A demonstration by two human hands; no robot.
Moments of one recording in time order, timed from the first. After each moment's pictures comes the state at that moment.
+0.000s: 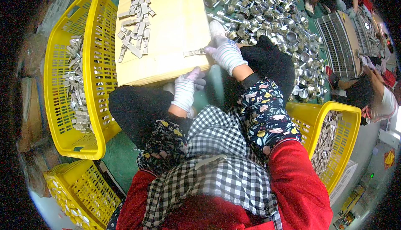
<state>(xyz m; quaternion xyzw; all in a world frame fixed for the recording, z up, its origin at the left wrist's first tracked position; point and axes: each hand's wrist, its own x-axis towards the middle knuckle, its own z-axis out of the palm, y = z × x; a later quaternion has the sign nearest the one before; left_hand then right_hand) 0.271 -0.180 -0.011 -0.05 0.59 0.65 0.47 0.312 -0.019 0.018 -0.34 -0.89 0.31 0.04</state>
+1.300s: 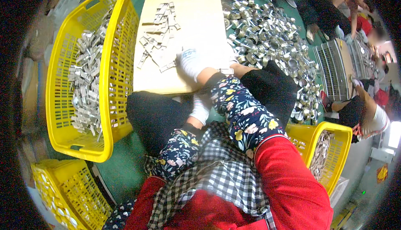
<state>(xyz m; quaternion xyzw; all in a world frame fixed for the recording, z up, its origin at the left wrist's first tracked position) 0.296 -0.159 -0.128 -0.02 0.37 0.83 0.41 0.194 -0.081 0.026 0.02 -1.00 0.08 -0.03</state>
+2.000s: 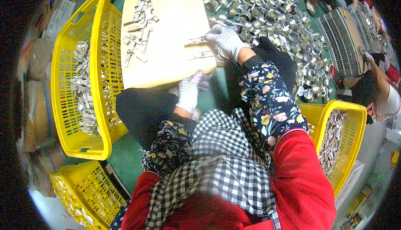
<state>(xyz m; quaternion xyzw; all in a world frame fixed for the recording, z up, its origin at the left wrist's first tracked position) 0.272 -0.183 -0.023 -0.02 0.61 0.67 0.43 0.284 0.009 0.018 -0.29 -0.77 0.57 0.08</state>
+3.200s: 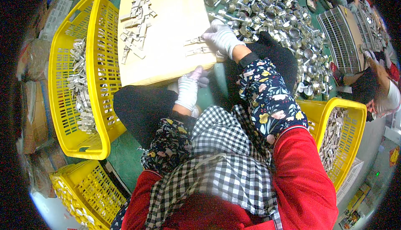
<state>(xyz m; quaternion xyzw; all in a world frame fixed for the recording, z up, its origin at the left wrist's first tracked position) 0.274 -0.181 -0.026 -0.01 0.62 0.66 0.43 0.279 0.008 -0.008 -0.31 -0.76 0.57 0.07</state>
